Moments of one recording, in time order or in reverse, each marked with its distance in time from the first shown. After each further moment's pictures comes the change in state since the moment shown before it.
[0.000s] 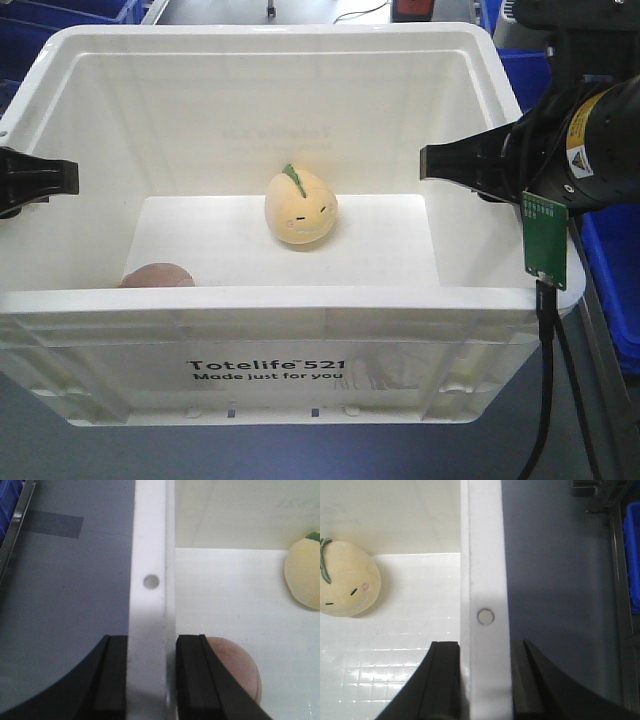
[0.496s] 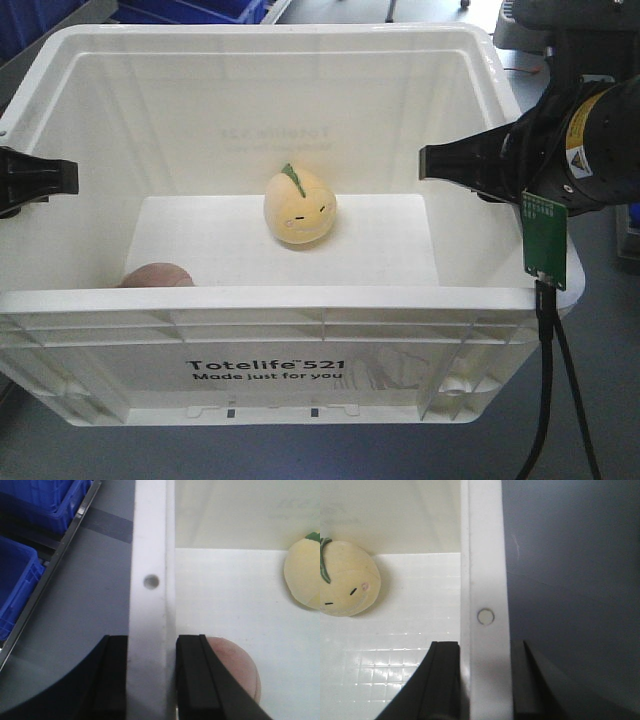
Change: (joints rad) left arm 0.000 0.000 0.000 0.000 0.000 0.000; right arm 0.000 0.000 0.000 0.000 0.000 0.000
